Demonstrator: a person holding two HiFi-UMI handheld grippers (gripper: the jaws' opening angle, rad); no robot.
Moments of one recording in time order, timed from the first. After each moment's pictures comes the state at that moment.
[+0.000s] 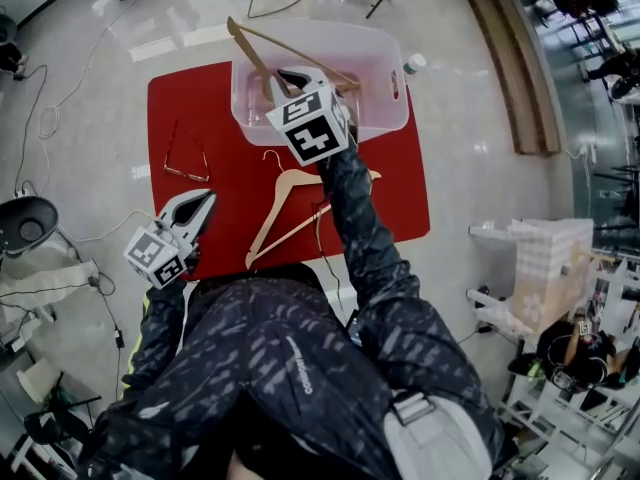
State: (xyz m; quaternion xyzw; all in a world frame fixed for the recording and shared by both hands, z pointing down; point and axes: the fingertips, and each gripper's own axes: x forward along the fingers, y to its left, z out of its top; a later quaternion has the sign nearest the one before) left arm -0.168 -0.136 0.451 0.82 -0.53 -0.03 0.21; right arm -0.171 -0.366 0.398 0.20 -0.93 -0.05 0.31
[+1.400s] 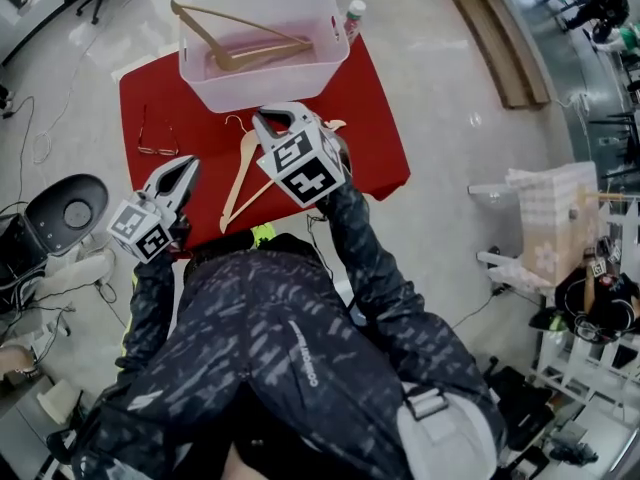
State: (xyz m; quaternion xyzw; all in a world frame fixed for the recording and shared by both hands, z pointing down) left arm -0.093 -0.125 0.412 0.84 -0.51 -0.04 0.19; right arm -0.021 -0.225 0.403 0.17 -0.93 -0.01 0.31
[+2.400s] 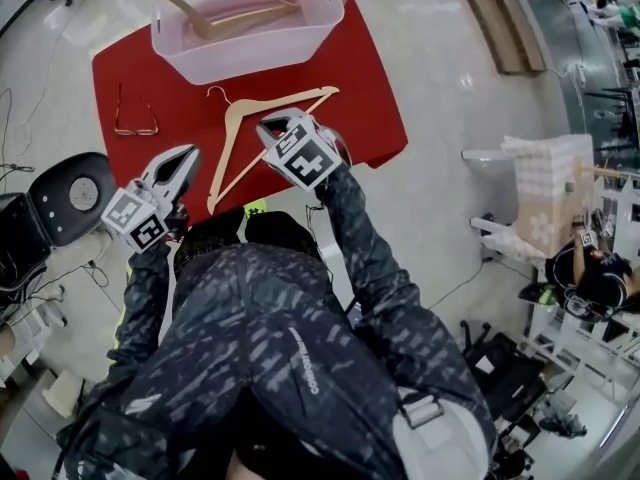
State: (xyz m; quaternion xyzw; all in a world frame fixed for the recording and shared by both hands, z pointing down) left arm -0.070 -0.126 0.459 0.85 -0.46 -0.04 0.24; right arm 0.014 -0.195 0.529 0.10 -0.90 0.08 0.42
